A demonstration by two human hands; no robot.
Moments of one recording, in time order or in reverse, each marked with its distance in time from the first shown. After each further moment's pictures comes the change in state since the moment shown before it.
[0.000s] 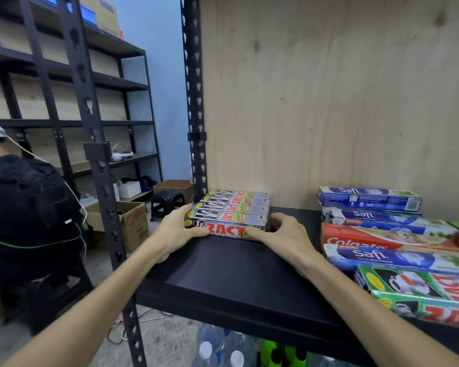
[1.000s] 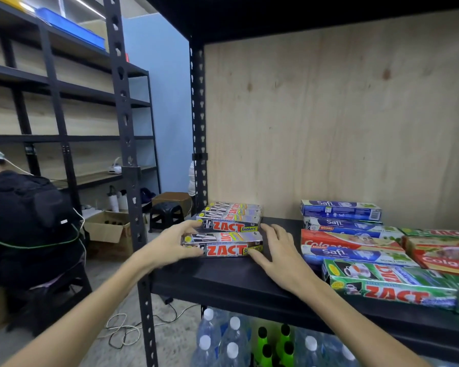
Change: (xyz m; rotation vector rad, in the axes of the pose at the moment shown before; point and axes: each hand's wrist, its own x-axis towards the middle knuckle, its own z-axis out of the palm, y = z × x) left_hand -0.075 0.023 -0.047 0.209 -0.265 0.161; right_hand -0.069 -0.006 -0.023 -0.448 -0.067 -0.311
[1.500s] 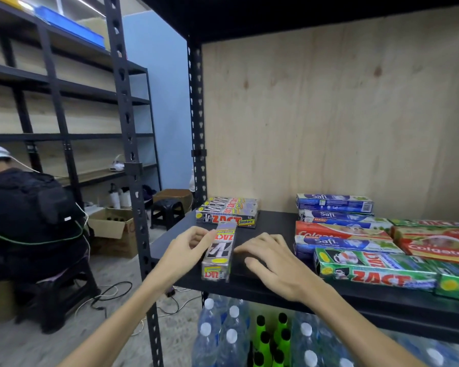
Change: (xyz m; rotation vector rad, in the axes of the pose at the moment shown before) left_hand -0.034 0.021 0.056 -0.322 0.284 0.015; right_hand -0.044 -0.018 -0.022 -0.009 -0.095 -0.367
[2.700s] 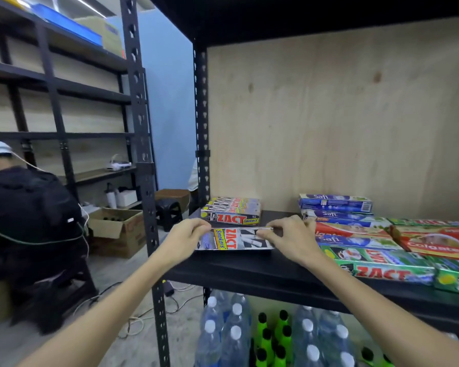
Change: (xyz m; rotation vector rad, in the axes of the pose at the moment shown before) left_hand 0.022 0.002 -0.033 0.293 -0.044 0.124; right_hand 0.039 0.029 -0.009 -0.192 0.203 0.493
